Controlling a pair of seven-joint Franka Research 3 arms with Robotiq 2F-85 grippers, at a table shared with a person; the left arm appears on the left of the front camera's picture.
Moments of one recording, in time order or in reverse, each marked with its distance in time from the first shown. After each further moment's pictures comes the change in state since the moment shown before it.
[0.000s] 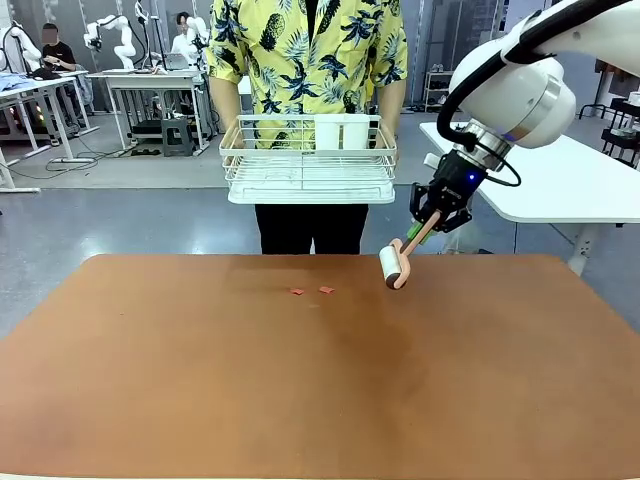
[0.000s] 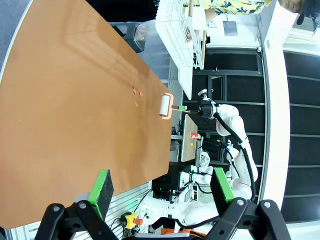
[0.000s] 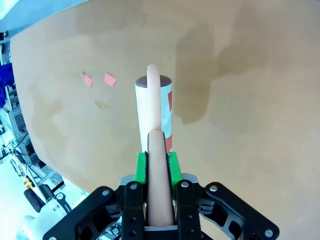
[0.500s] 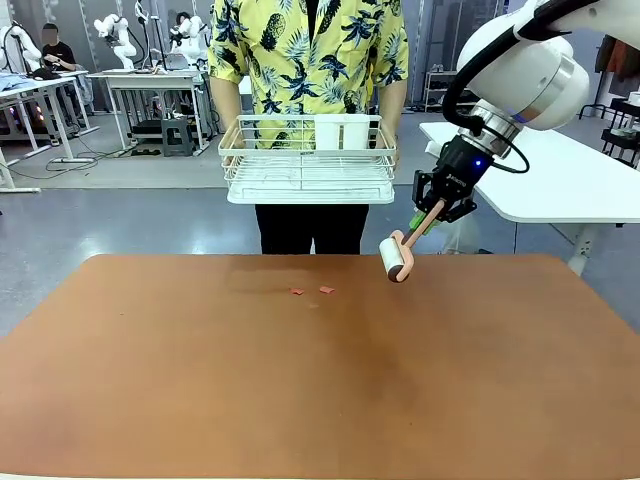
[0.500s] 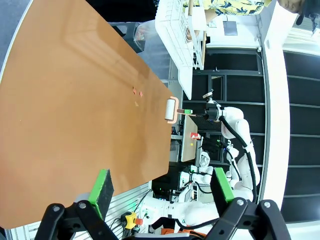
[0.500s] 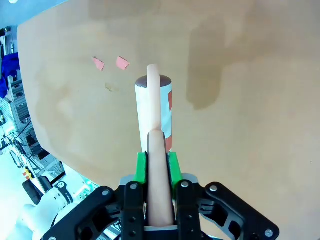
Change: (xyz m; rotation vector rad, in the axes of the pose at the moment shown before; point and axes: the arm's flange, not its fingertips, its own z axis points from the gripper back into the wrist) left arm 0.000 0.000 0.000 0.000 0.000 0.000; right arm -0.019 0.018 0.026 0.008 0.024 0.029
